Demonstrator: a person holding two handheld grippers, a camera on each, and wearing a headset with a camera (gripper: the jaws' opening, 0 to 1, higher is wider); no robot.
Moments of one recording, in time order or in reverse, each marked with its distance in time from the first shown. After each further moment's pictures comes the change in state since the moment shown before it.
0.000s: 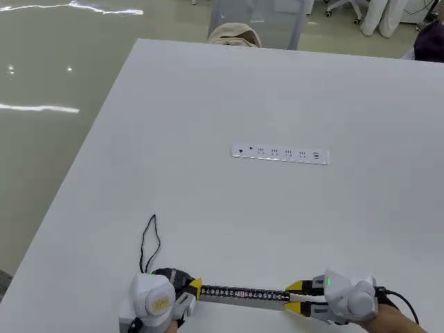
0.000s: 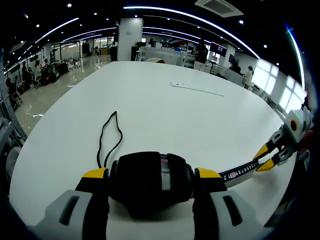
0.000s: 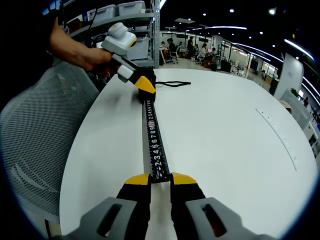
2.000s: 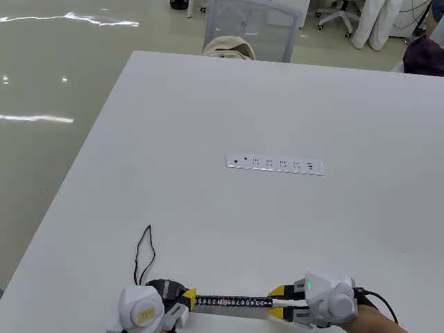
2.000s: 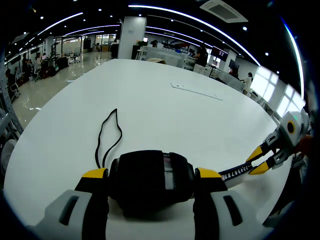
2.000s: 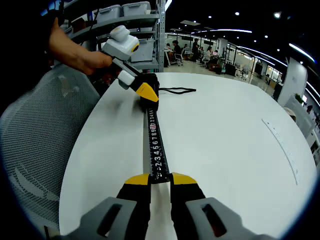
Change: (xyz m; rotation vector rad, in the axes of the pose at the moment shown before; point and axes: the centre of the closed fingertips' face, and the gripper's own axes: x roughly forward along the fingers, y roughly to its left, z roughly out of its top) left arm 0.001 0.001 -0.001 -0.056 0.001 -0.038; right arm 0.017 0.000 0.025 -0.034 -0.015 0.030
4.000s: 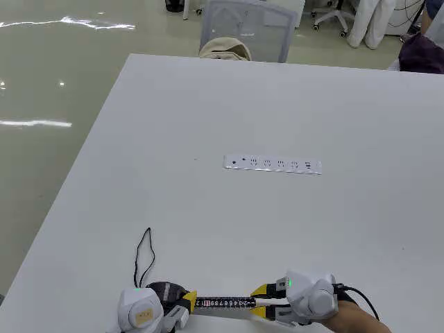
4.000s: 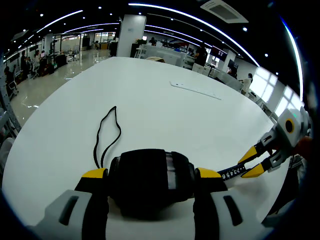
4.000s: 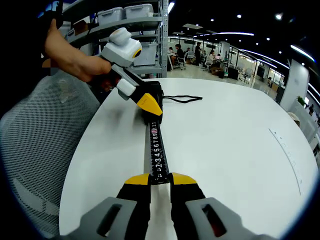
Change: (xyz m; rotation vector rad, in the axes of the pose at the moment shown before) left arm 0.002 0.001 -0.004 -0.011 0.014 -0.022; right arm 0.024 0.007 0.028 -0.008 -0.038 0.023
